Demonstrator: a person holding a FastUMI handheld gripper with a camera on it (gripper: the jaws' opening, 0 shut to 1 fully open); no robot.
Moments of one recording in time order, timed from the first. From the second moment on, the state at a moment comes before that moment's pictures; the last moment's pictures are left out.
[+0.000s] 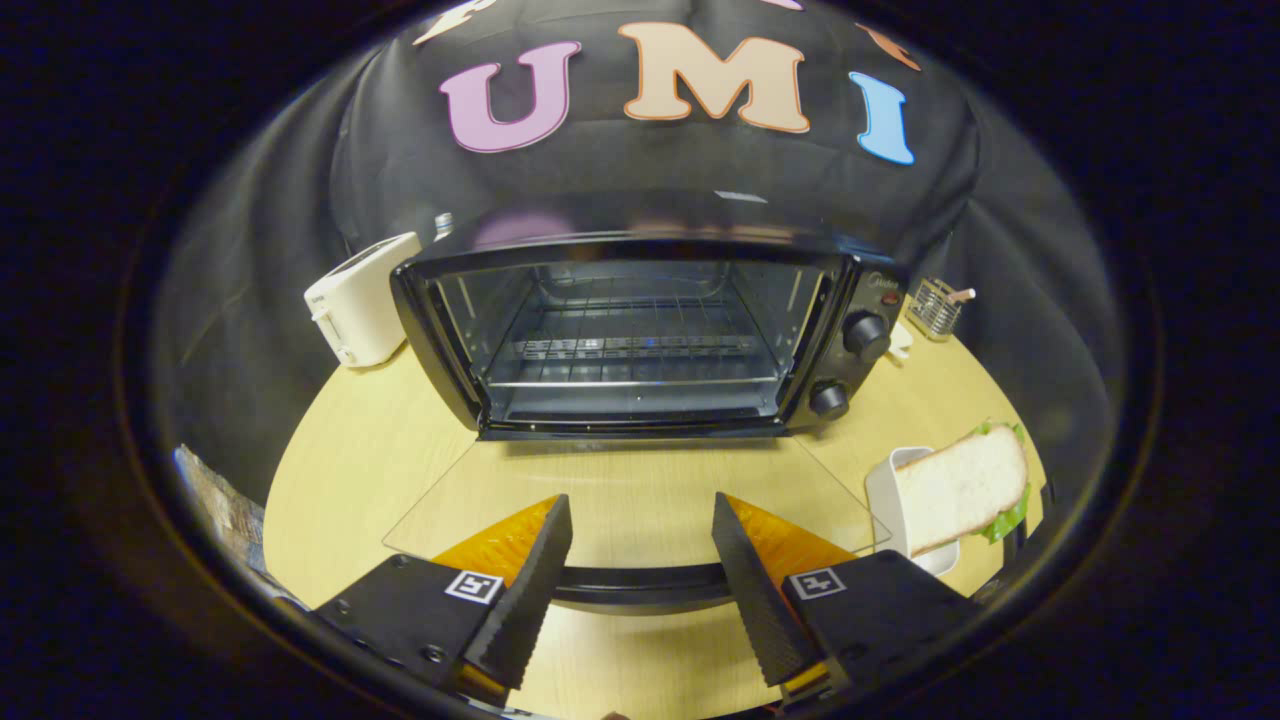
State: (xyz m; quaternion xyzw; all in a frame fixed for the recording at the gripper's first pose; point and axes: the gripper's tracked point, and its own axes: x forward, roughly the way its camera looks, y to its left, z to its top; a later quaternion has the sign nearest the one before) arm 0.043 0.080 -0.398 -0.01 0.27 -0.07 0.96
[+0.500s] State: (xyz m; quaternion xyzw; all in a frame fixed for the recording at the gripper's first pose) arm 0.056 0.074 -0.448 0.00 0.32 -0.06 0.95
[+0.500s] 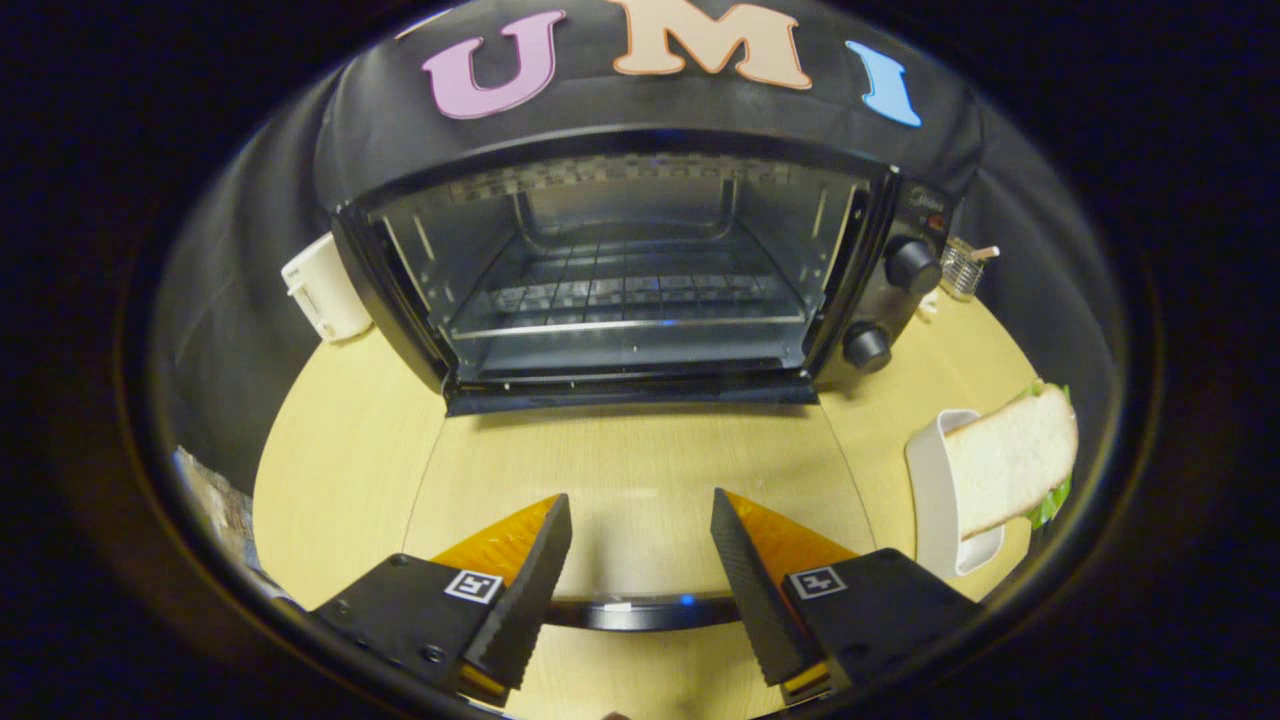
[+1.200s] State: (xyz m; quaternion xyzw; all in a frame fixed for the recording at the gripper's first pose) arm 0.060 0.070 -0.445 0.01 0.31 -0.04 0.95
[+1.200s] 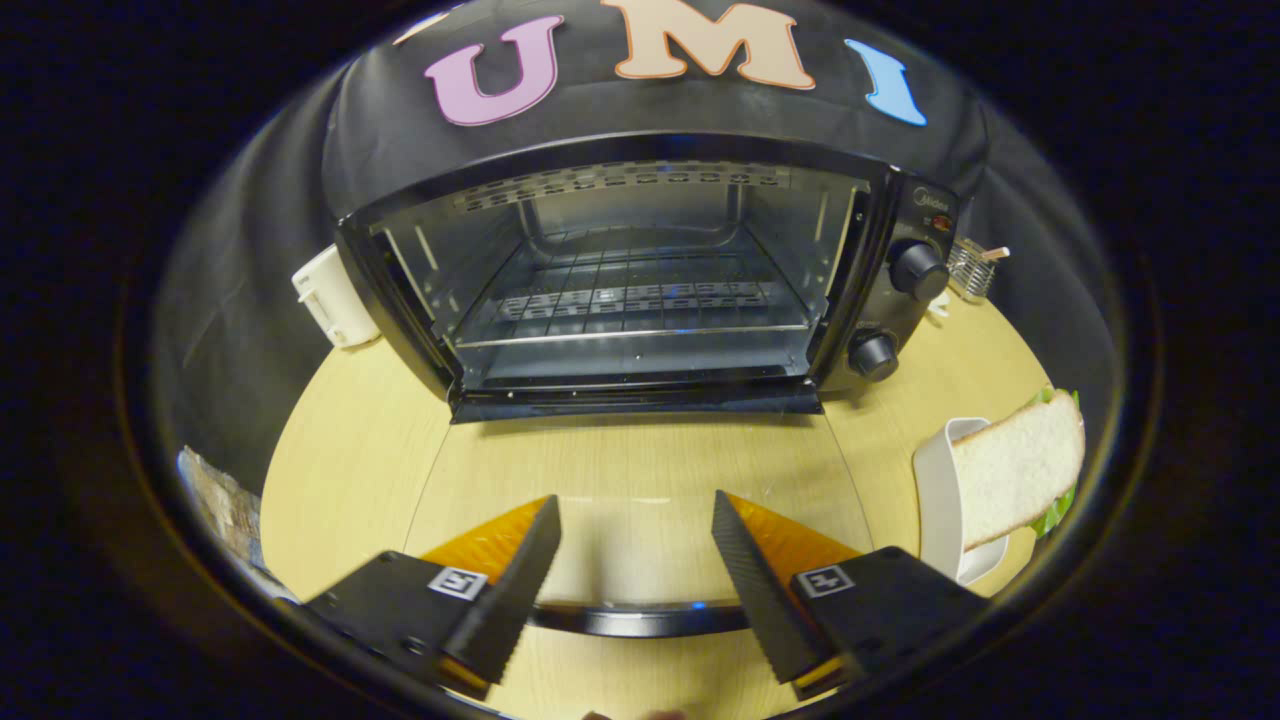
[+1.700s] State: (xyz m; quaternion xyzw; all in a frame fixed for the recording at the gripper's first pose) arm 0.006 -0.004 -0.404 -0.01 0.32 -0.01 0.95
